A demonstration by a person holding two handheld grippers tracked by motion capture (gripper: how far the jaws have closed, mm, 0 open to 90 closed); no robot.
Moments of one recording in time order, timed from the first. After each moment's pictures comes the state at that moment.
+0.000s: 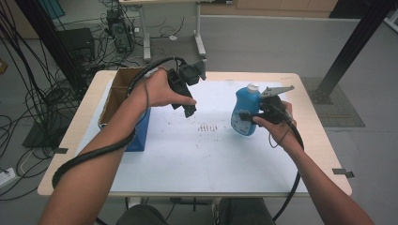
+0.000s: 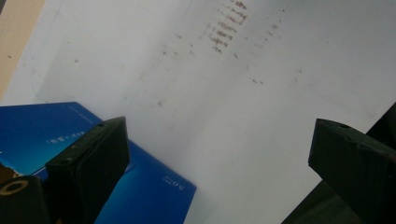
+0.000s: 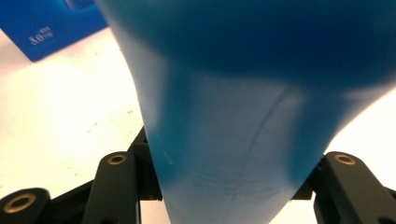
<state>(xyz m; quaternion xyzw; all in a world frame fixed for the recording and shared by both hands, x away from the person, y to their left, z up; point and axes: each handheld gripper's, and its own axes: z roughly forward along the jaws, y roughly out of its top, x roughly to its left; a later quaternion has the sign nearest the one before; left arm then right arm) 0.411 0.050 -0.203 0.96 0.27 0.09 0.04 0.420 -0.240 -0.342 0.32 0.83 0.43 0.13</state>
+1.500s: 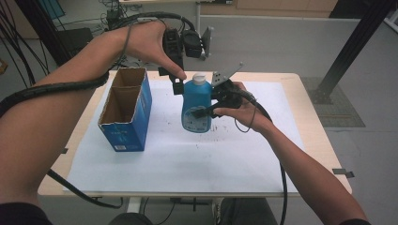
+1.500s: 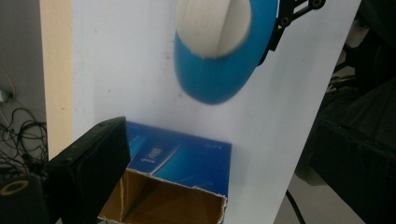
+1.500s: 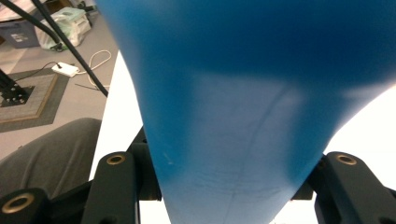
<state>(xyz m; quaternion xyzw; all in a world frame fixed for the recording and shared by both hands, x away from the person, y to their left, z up) 0.406 0.036 -0.112 0.99 0.08 0.08 -0.01 0.427 -0.110 -0.284 0.07 0.87 0.49 0.00</state>
